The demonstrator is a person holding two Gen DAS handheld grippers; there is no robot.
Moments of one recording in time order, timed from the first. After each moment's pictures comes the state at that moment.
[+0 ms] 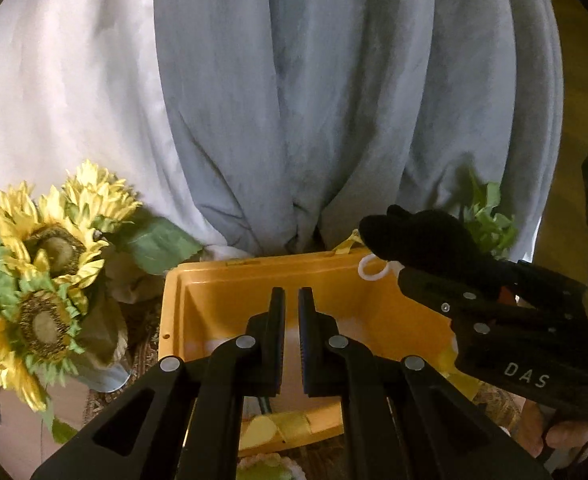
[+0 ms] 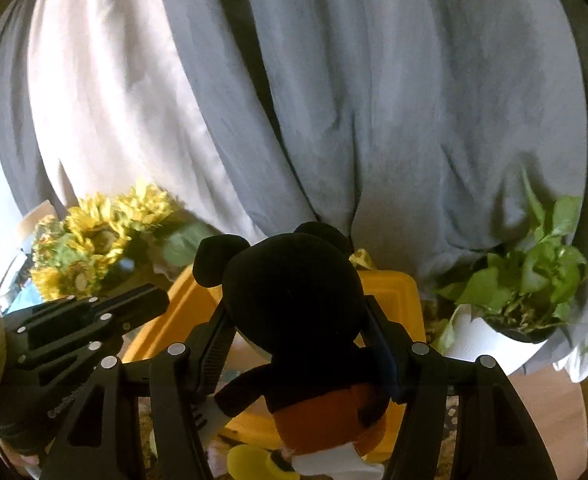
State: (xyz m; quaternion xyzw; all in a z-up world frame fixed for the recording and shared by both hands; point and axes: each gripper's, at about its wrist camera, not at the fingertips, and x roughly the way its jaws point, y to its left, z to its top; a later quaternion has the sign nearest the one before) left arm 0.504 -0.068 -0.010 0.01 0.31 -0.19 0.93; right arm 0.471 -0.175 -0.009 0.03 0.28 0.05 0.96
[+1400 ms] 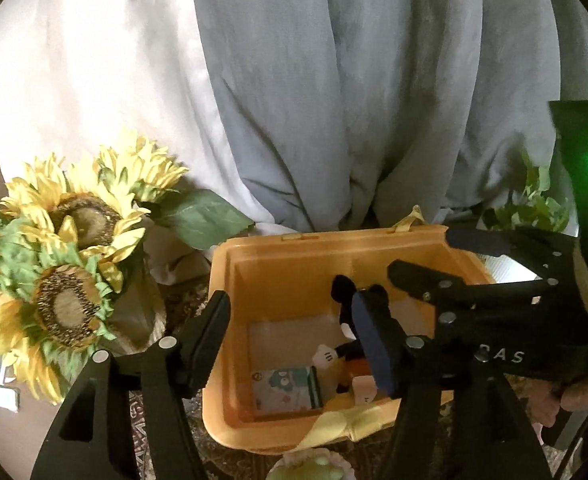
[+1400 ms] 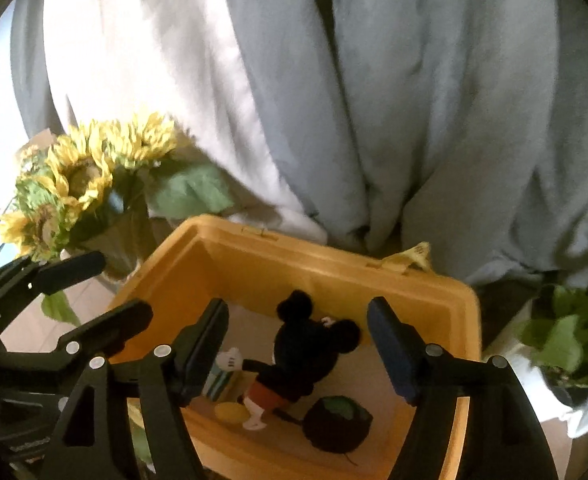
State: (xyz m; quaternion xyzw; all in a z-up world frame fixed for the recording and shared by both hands) left arm 0.516 -0.043 -0.034 0.02 0.33 -0.13 0.94; right arm 0.533 -0.146 -0.035 -0.05 0.35 0.11 0.93
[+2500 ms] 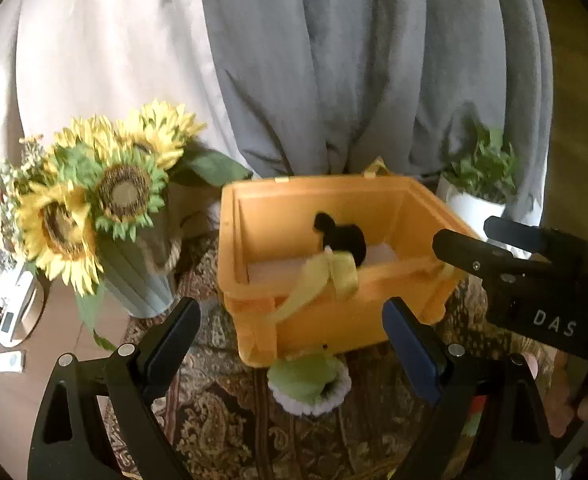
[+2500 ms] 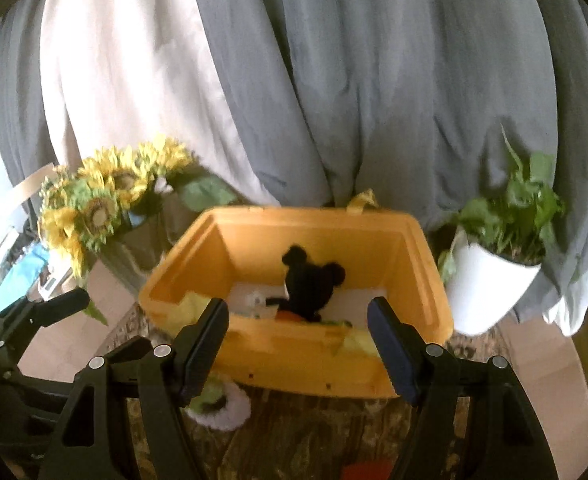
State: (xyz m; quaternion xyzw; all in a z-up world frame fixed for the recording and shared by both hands) left arm 0.418 -0.010 -0.051 0.03 0.33 -0.16 0.93; right arm 0.400 -0.138 -0.037 0.01 0.30 0.02 0.95
